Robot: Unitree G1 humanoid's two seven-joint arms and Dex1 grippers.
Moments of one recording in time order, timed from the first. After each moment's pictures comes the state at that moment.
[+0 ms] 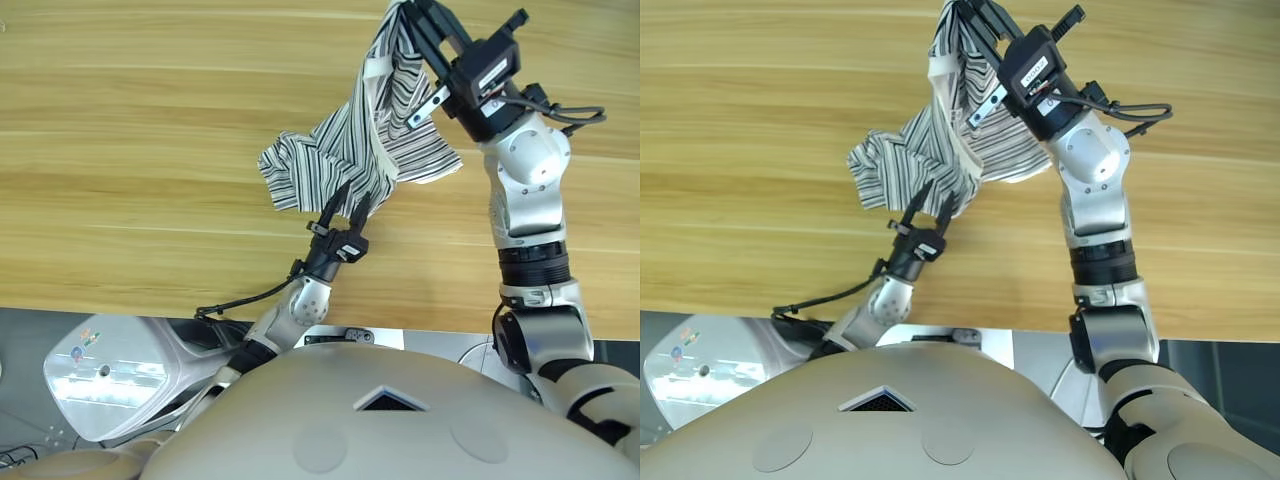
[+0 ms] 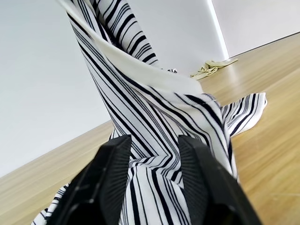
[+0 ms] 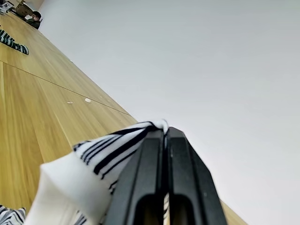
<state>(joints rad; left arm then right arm) 0.19 0.02 -0.54 0.32 0.62 -0.50 0.38 -0.31 -0.33 0.13 0.06 0.04 -0.40 0.48</state>
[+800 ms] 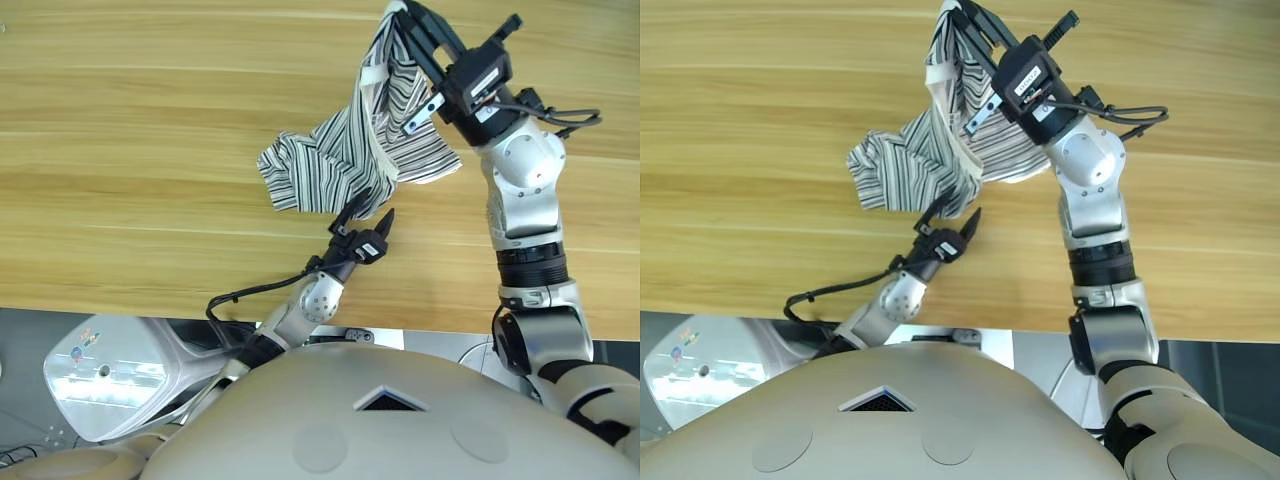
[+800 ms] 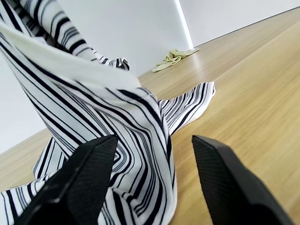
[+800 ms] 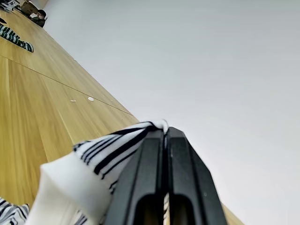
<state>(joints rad) 0.15 0.00 -0.61 0.35 0.57 -0.41 0.22 -0.31 -0.32 0.14 0.04 0.04 -0.43 0.48</state>
